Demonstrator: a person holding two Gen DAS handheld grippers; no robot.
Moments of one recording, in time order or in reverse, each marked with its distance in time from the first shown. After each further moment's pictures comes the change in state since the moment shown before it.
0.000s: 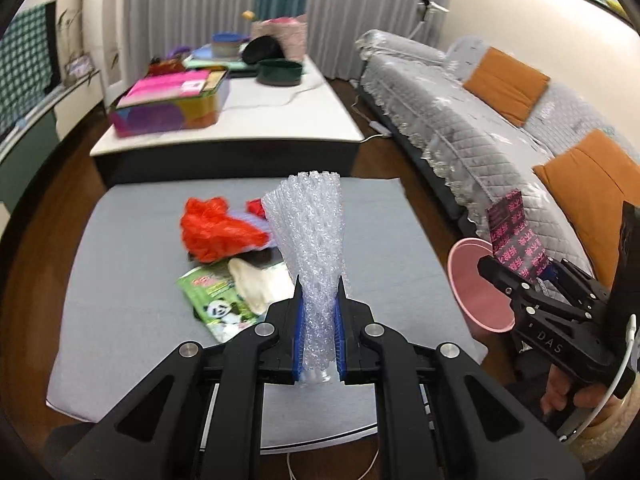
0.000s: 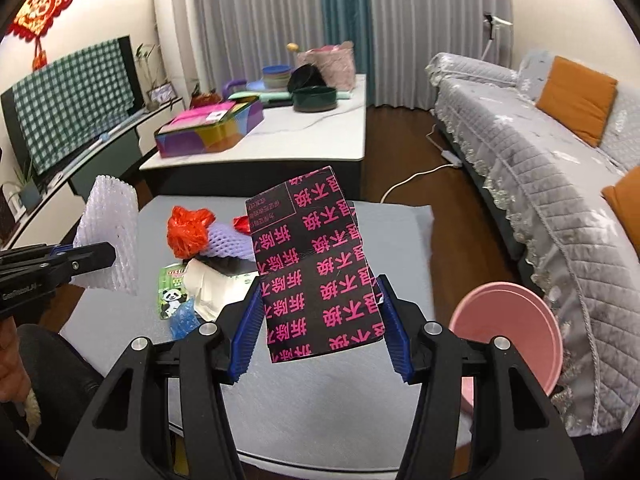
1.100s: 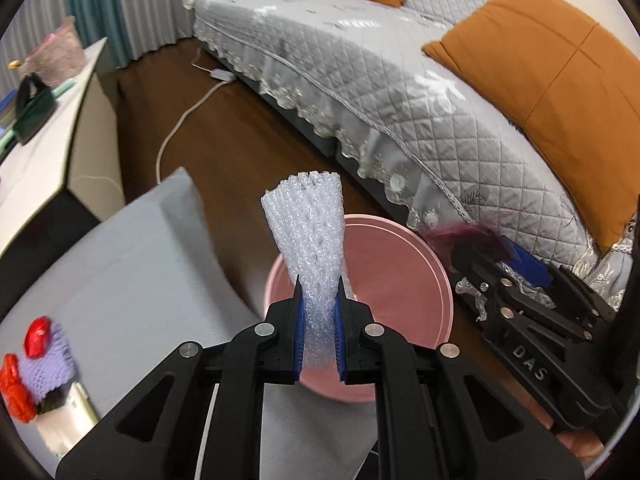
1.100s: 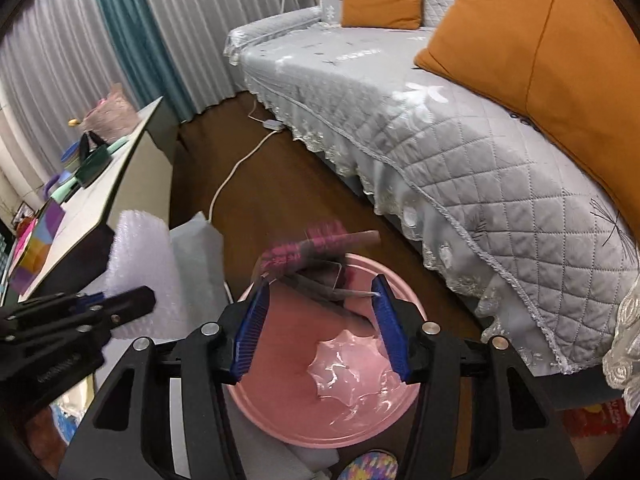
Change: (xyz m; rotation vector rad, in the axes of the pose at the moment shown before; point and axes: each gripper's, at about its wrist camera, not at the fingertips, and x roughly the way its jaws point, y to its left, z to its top) left arm 0.210 -0.316 0.049 0.404 0.270 -0.243; right arm 0.037 -0.301 -0.040 0.519 0.059 -0.354
